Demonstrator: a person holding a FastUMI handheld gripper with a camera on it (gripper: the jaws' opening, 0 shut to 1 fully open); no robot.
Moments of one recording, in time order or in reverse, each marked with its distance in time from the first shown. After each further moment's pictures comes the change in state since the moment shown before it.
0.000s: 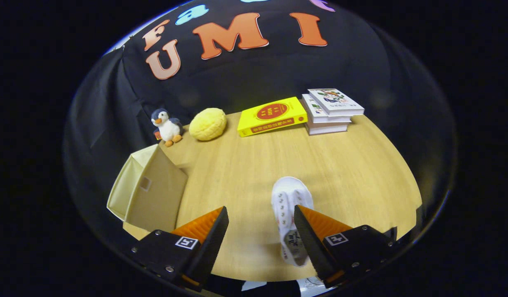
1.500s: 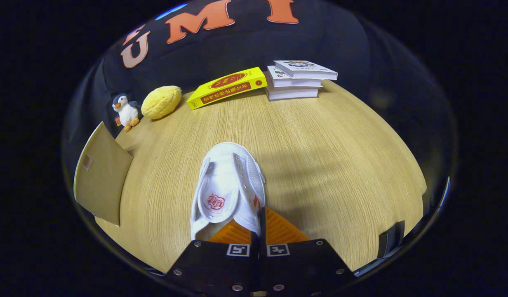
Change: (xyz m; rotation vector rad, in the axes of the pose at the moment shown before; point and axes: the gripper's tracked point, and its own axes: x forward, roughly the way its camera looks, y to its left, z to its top) arm 0.075 -0.063 -0.057 0.110 0.091 -0.111
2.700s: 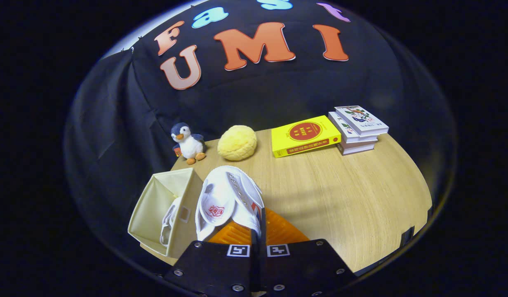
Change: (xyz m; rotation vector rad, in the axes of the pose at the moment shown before) arm -0.122 0.247 0.101 -0.090 -0.206 0.226
